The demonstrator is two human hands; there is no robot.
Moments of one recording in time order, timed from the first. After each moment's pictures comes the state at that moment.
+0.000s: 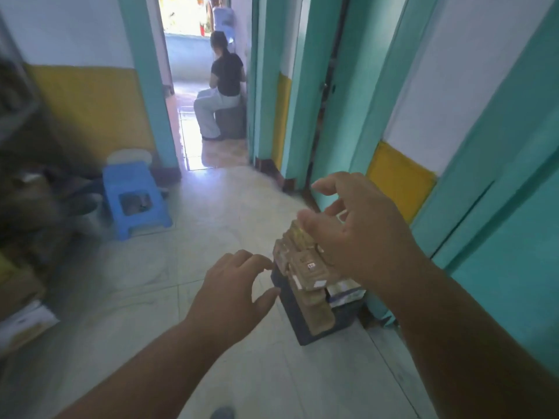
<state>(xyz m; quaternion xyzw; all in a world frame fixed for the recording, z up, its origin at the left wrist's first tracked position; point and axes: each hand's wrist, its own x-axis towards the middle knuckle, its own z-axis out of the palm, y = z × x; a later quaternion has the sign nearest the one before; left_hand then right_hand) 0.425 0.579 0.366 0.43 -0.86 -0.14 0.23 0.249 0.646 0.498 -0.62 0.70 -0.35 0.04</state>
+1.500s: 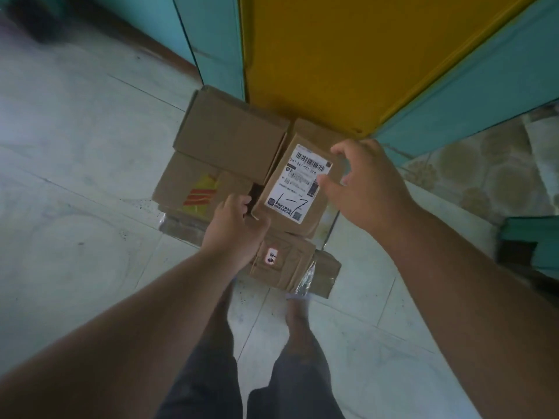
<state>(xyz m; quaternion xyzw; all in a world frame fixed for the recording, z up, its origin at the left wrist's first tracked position) -0.038 0.126 0.012 0.36 -0.80 -0.43 -0.22 -0.163 0.285 0.077 -0.15 0.95 -0.18 0.22</state>
